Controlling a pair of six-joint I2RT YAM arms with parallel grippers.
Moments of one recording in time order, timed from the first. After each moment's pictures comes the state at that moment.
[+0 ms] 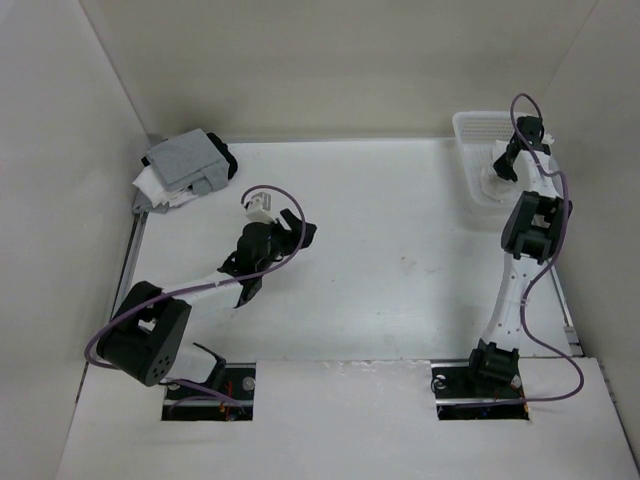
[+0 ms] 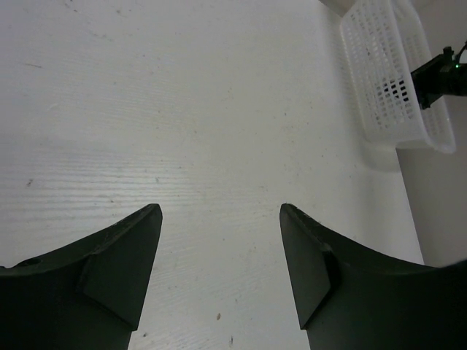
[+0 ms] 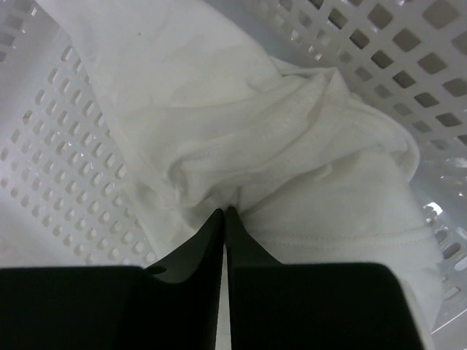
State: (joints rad) left arm -0.52 1.38 0.49 0.63 -0.06 -0.76; right arm -0.30 2.53 2.29 -0.63 0.21 0.53
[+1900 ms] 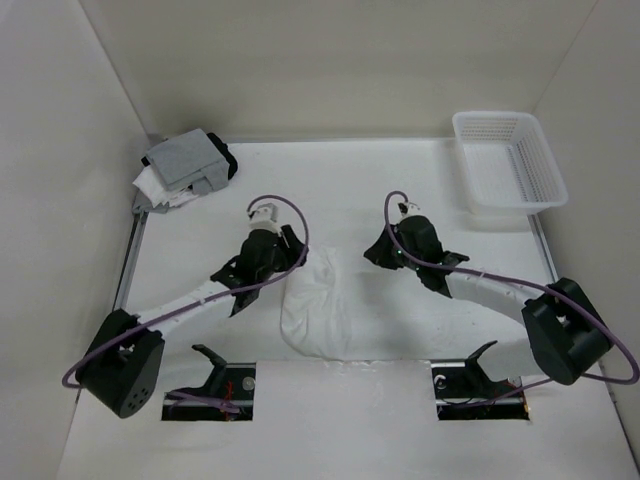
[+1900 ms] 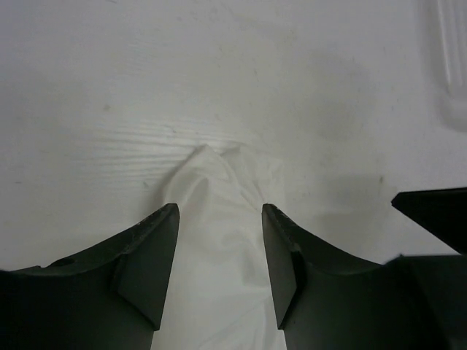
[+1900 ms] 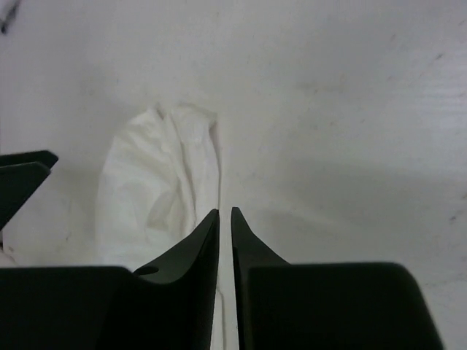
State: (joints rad) left arm -0.55 1.17 0.49 0.23 -0.16 -0.68; right arm 0.56 1.37 0.66 0.16 -0.05 0.74
